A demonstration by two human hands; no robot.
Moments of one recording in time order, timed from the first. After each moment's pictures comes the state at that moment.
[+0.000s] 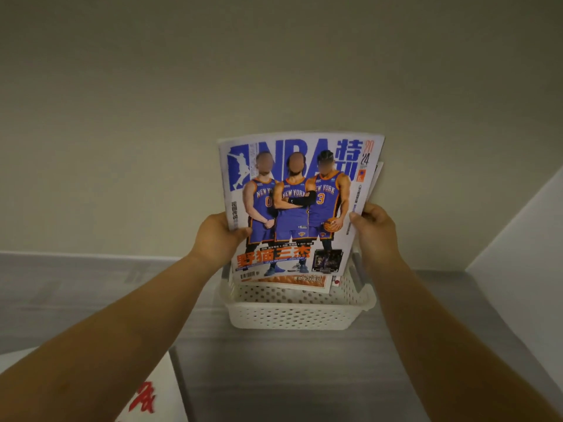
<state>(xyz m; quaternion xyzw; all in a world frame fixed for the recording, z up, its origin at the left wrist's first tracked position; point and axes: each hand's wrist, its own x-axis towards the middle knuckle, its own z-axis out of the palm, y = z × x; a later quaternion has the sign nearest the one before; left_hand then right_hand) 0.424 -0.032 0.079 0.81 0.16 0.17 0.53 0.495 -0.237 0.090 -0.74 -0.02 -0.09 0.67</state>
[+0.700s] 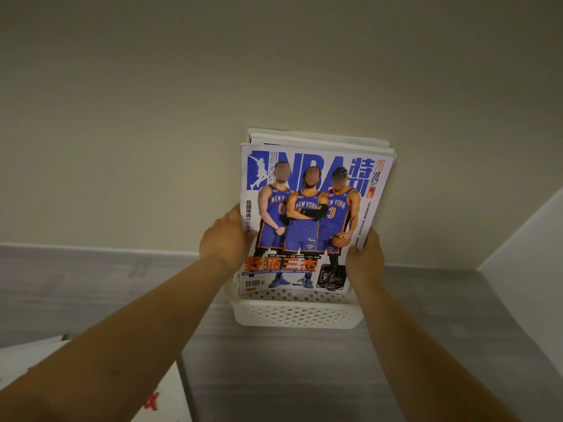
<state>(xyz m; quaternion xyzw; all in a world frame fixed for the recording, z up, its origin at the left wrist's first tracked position) 0.441 -0.028 0.049 0.93 0.17 0.16 0.29 0.485 -0.222 0.042 -0.82 0.07 -0.08 0.56</state>
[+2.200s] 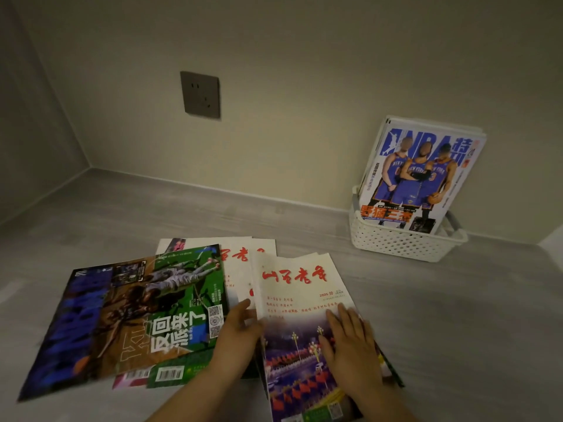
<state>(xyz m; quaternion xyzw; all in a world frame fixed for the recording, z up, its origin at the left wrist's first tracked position) 0.059 0.046 0.000 0.64 0.32 0.05 0.70 0.149 -0.124 -0.064 -0.97 -0.23 0.05 0.06</state>
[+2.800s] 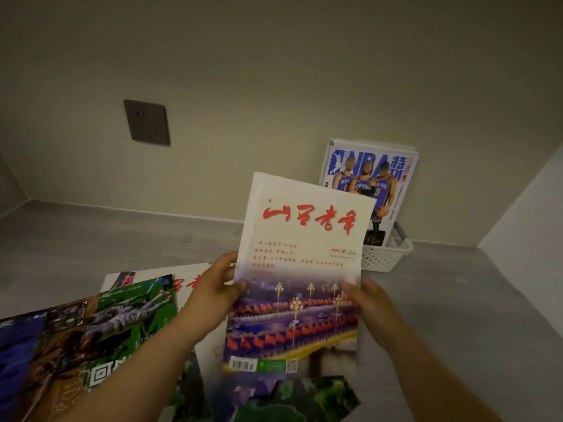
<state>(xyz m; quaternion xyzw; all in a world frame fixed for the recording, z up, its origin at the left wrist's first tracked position) 0.121 0.051 0.079 0.75 0.08 0.10 0.64 0.220 -0.181 0.051 -0.76 -0.08 0.16 0.63</state>
